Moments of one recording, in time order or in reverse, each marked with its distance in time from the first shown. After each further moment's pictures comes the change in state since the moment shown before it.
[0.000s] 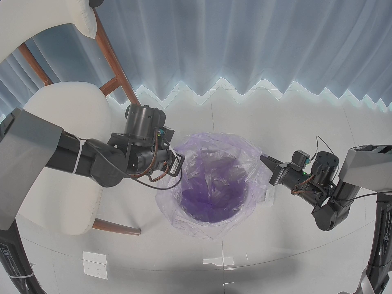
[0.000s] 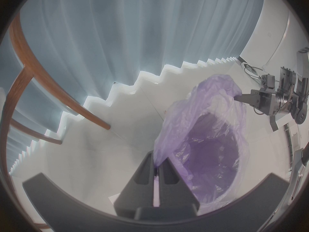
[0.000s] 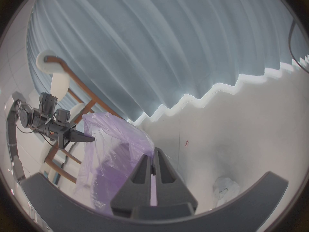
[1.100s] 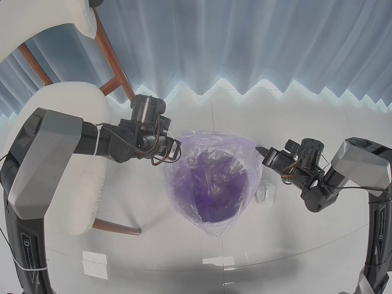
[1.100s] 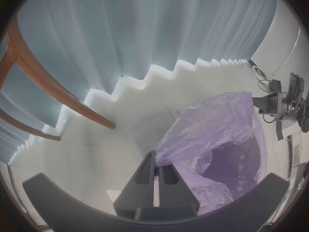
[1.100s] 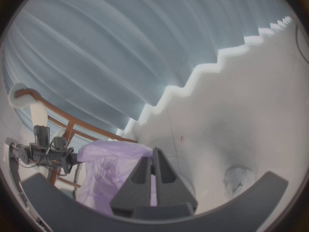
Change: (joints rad) left arm 0.088 0.193 -0.353 0.187 -0.027 -0.030; right arm -0.013 0.081 -0.313 0.287 -0.076 0.274
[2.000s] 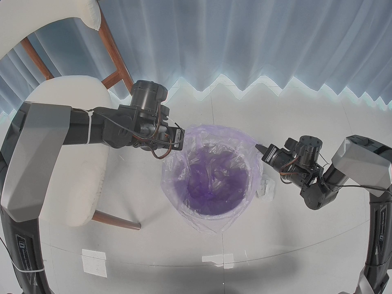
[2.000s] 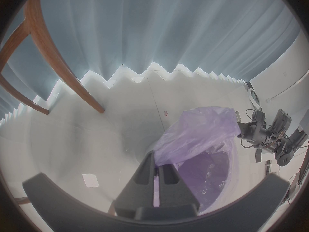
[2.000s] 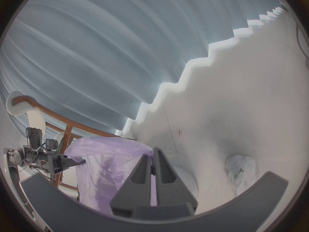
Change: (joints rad) left arm -0.023 -0.043 -0.102 0.191 -0.087 -0.245; right arm 0.005 -0.012 -0.028 0.059 -0.038 0.076
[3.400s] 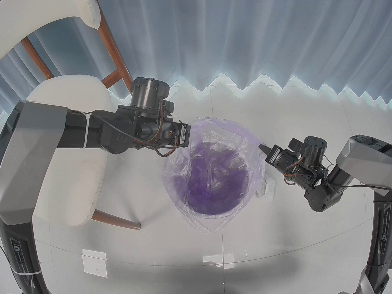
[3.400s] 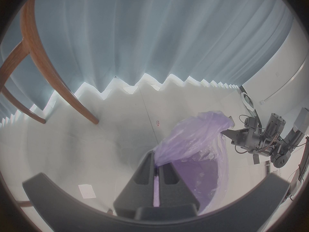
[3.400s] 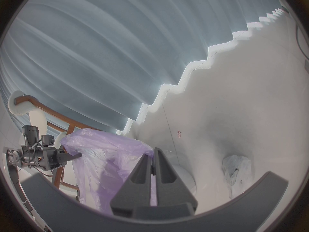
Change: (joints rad) left arm -0.030 -0.049 0.089 -0.148 -0.012 0.013; right arm -0.004 -0.039 0.070 -0.034 0.003 -0.010
